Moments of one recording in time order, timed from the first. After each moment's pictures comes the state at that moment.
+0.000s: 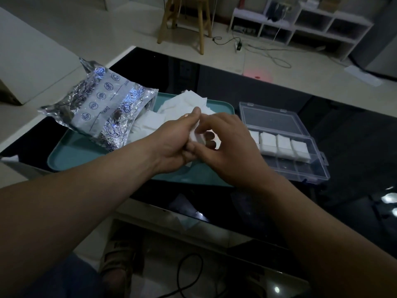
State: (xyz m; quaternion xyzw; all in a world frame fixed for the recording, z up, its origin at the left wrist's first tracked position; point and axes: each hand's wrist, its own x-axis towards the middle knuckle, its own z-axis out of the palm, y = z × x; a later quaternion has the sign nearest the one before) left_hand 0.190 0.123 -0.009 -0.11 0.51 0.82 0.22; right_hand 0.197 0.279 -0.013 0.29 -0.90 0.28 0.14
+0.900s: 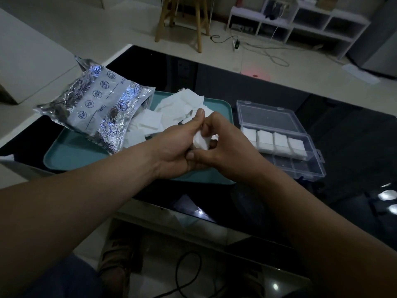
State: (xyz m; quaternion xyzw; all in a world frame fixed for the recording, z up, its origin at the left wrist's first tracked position) left_hand 0.195 0.131 -0.019 -0.05 0.49 0.82 0.29; right_hand 0.192 0.287 -0.013 0.25 -0.87 0.42 -0.03
